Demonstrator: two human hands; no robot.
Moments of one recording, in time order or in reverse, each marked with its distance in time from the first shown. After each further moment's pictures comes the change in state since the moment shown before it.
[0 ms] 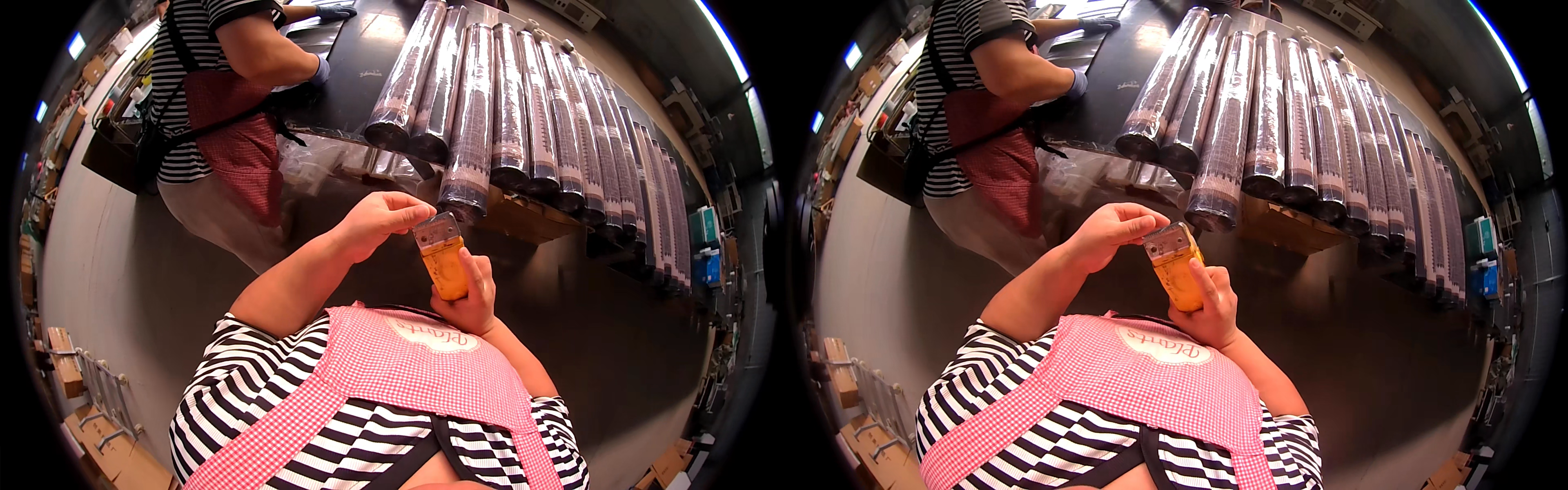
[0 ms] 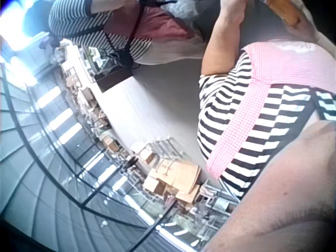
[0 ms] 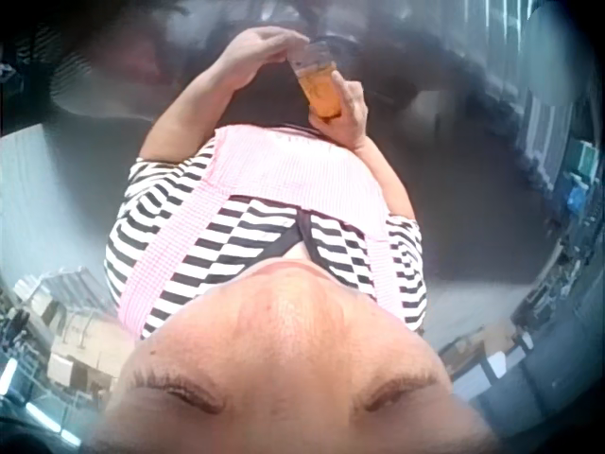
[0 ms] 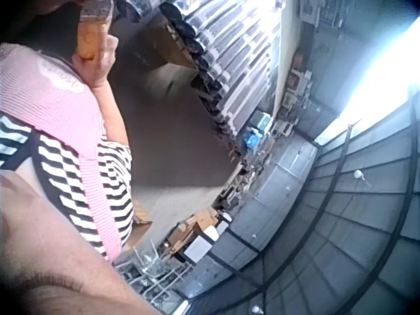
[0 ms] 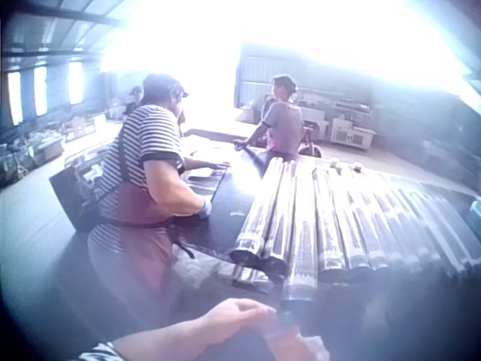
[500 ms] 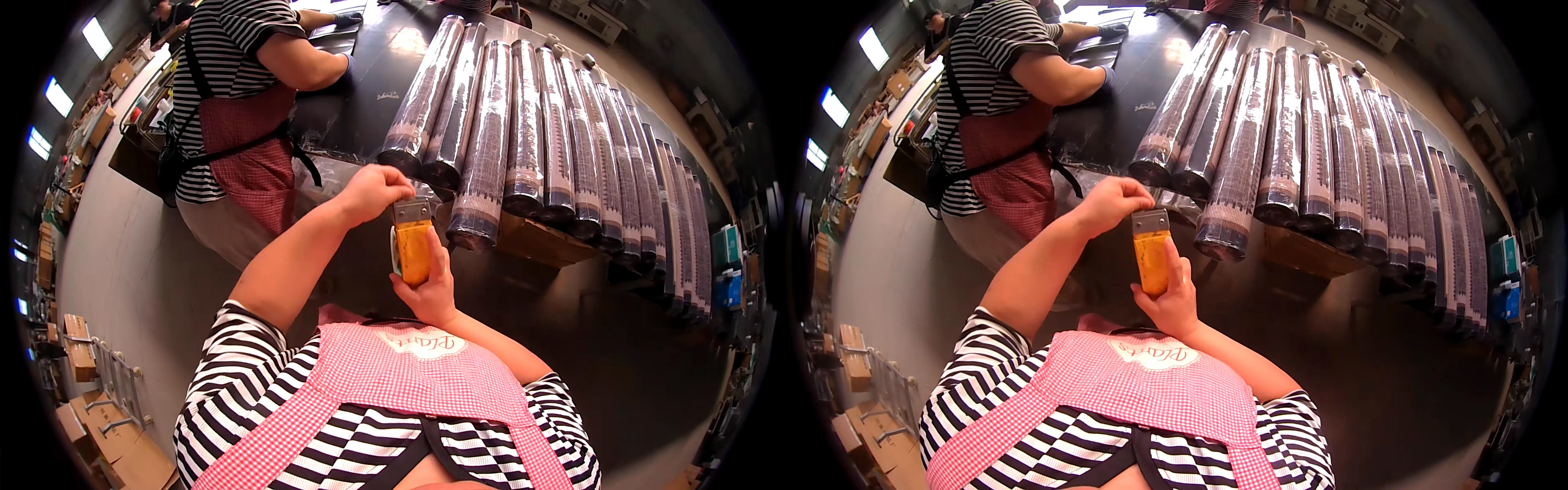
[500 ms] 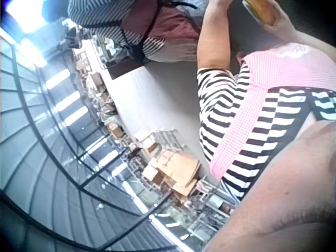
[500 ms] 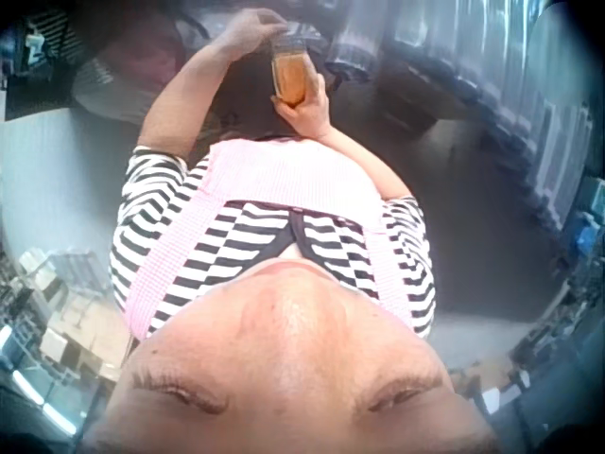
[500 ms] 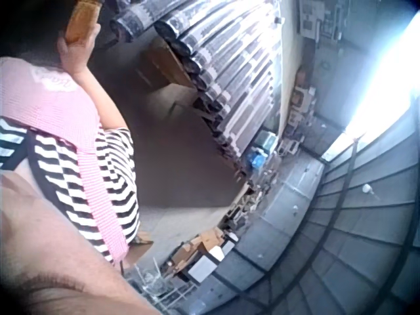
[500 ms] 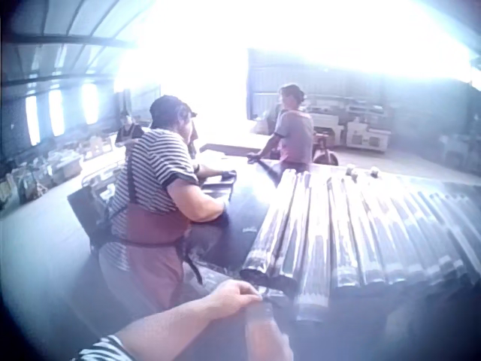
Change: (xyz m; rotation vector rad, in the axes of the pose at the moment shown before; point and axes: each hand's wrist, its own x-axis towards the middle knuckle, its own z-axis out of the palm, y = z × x) left_hand 0.074 0.032 -0.064 0.583 0.215 0.070; right_hand 0.030 0.018 0.082 0.337 -0.092 0.368
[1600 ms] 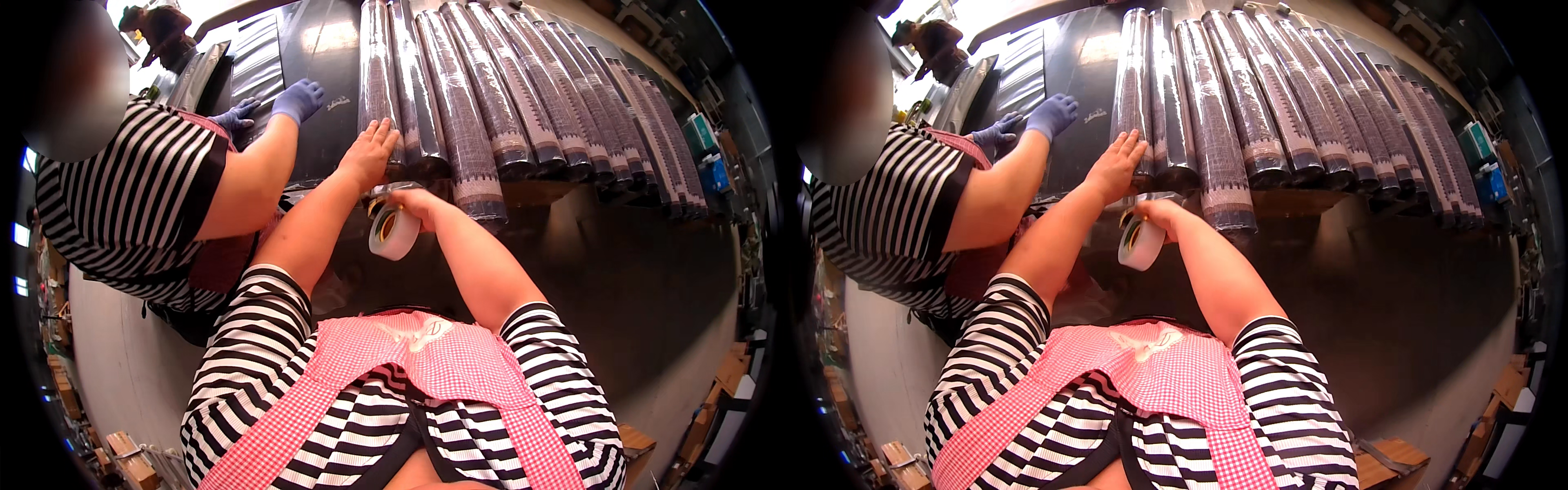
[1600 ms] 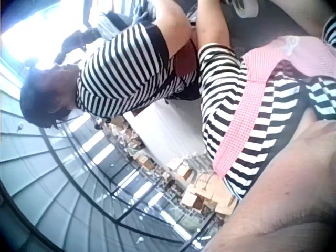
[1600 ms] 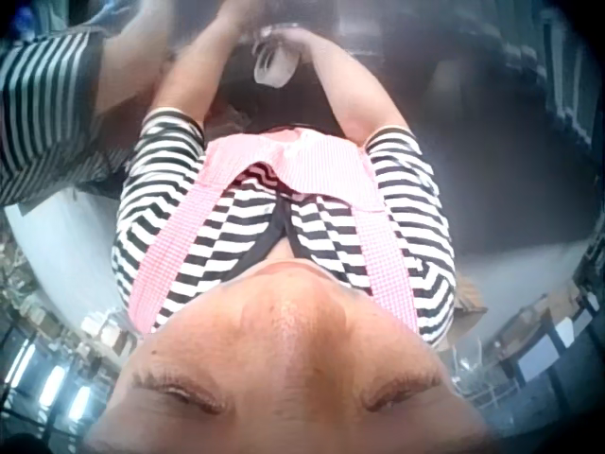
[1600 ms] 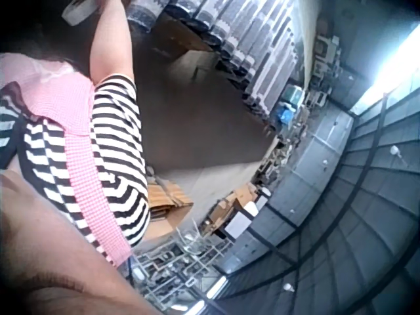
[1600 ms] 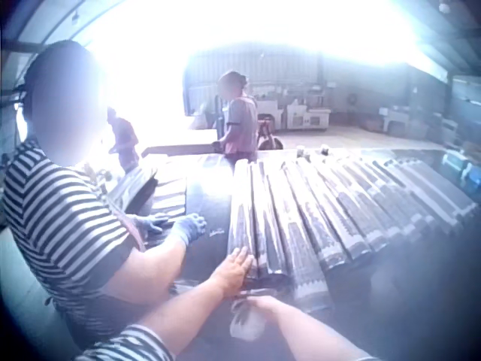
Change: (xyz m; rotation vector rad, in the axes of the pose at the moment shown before) left_hand 0.157 -0.053 -0.054 1.328 -0.173 0.535; right_hand 0.193 0.058 0.052 0.500 -0.243 1.279
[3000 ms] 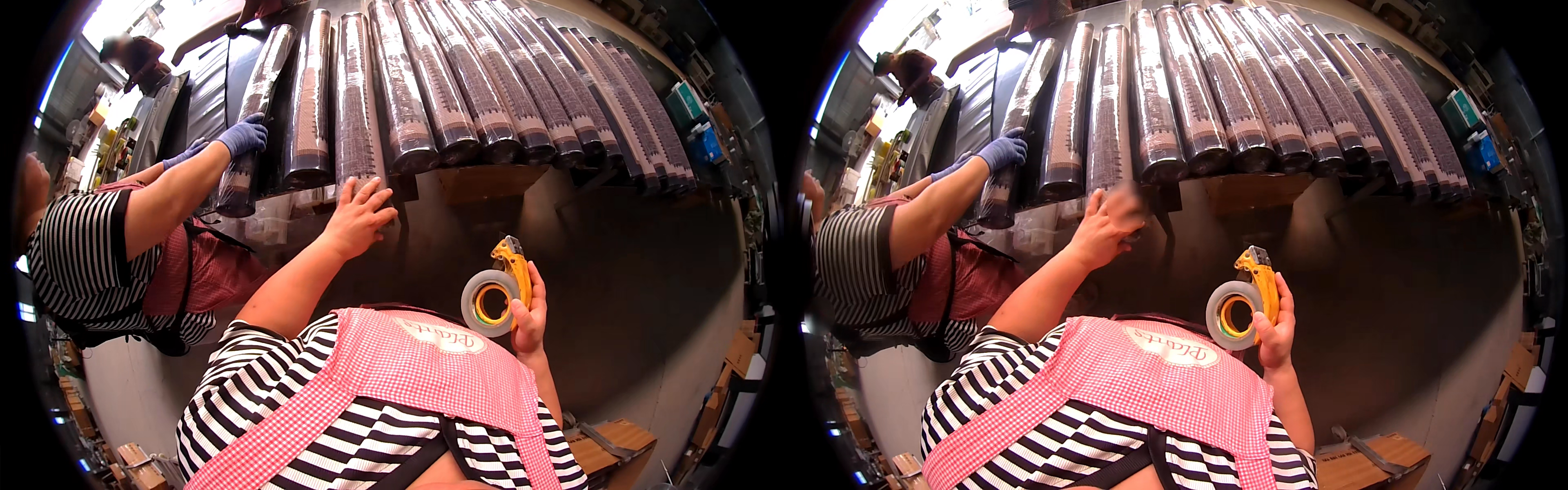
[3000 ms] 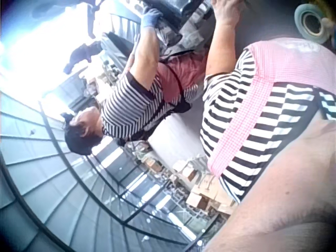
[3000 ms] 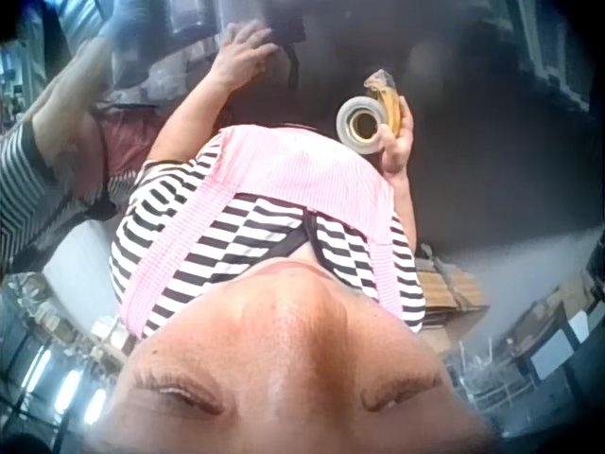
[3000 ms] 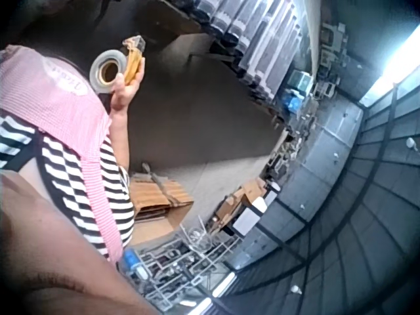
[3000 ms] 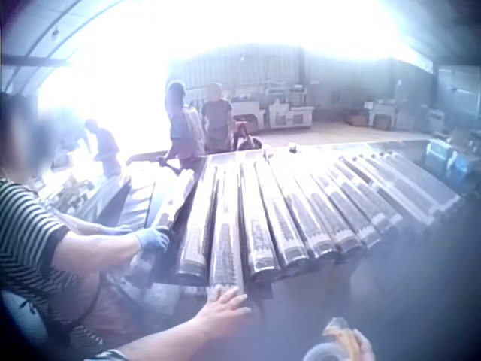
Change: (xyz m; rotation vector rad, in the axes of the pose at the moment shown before) left_hand 0.004 0.239 -0.008 -0.086 0.058 0.224; right_hand -0.274 0.262 -0.249 0.471 0.442 -0.903
